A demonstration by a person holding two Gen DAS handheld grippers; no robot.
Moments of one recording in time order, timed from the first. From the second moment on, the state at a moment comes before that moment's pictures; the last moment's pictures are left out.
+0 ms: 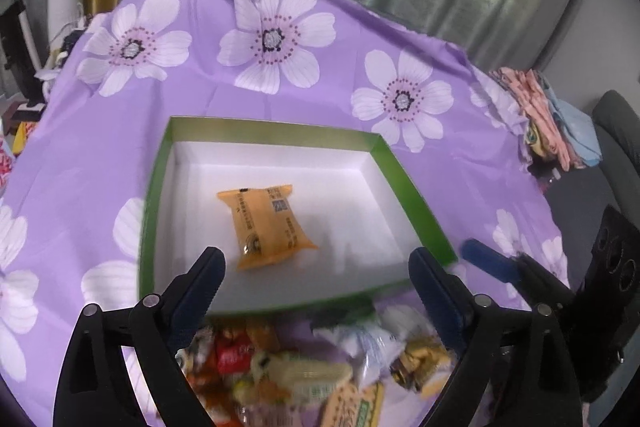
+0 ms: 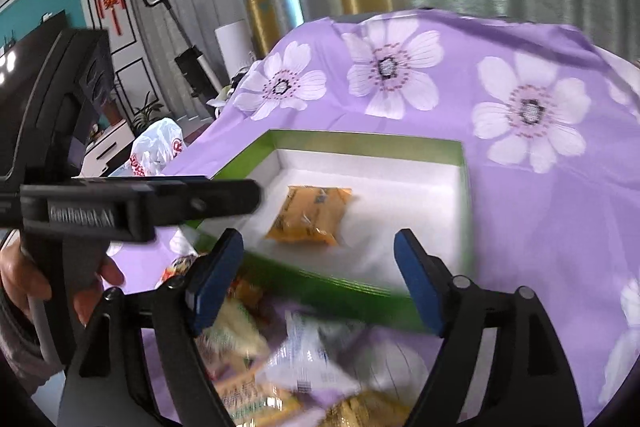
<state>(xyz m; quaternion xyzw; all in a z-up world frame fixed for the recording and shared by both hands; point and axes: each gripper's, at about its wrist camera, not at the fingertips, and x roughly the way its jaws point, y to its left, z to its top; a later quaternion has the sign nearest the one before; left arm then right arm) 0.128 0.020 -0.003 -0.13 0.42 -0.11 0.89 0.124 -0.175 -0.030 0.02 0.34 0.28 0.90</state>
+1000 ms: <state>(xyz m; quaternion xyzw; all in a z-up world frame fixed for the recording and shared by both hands) 0.000 -0.010 -0.078 -0.11 0.48 -0.15 0.86 -0.016 -0.178 -0.089 0.02 0.42 0.30 0.86</state>
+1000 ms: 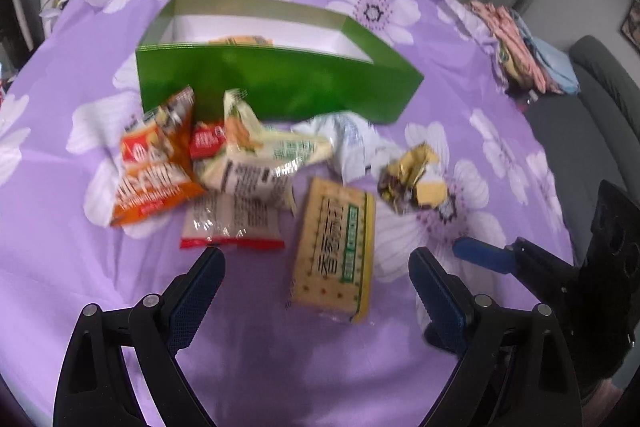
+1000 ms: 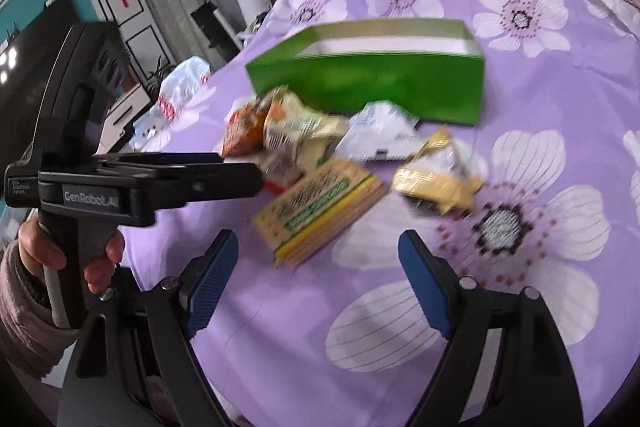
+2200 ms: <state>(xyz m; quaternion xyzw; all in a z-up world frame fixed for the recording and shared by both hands) 0.015 -0.029 -0.112 -0.09 0.50 -0.19 0.84 -0.002 -0.128 -0.129 -0.03 0.43 0.32 0.85</state>
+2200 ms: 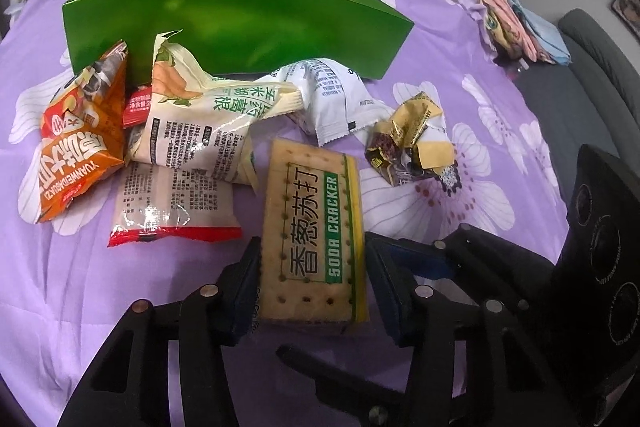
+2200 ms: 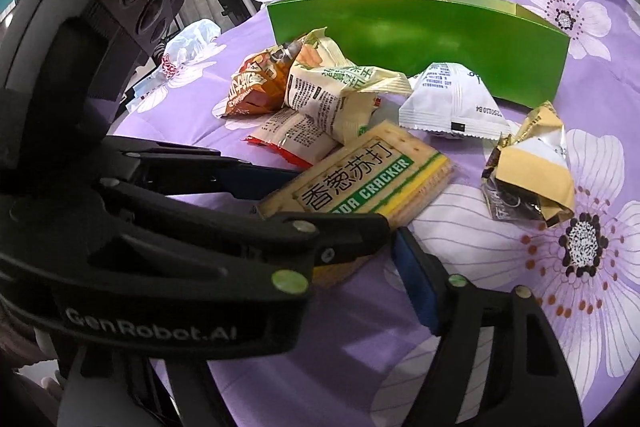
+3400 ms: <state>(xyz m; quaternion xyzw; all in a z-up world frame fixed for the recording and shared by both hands) -0.016 -0.038 -0.027 -0.06 0.39 -0.18 0.90 -0.028 -0.144 -0.048 -0.03 0.31 0.31 0.90</state>
